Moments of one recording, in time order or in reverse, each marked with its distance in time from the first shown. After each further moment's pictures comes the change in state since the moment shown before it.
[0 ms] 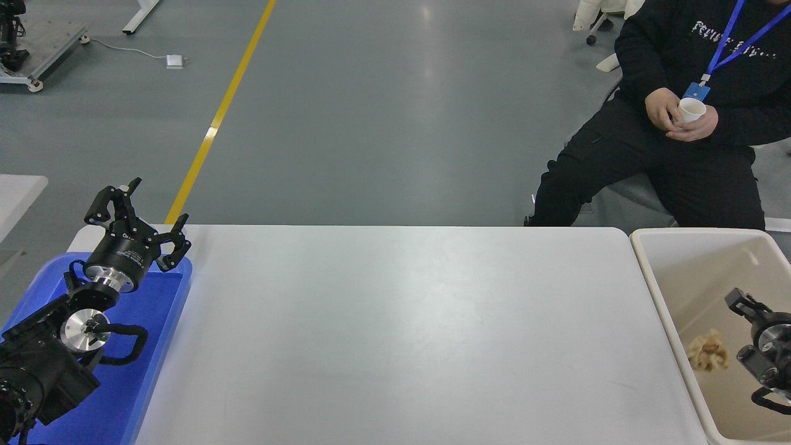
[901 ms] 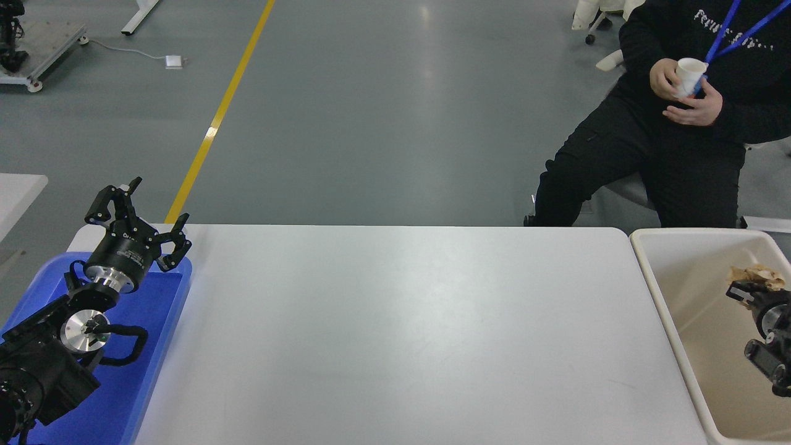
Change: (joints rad) left arm 0.000 0.000 0.000 0.000 0.000 0.000 0.000; right arm -0.004 0.042 -0.003 -0.006 -0.273 0.003 -0.006
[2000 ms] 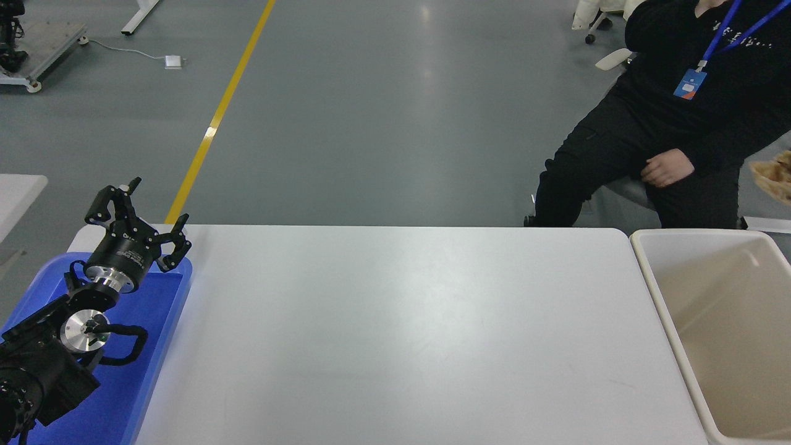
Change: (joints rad) left arm 0.000 0.000 0.000 0.000 0.000 0.000 0.000; right arm 0.664 -0.623 0.039 0.676 -0.106 0.662 -0.158
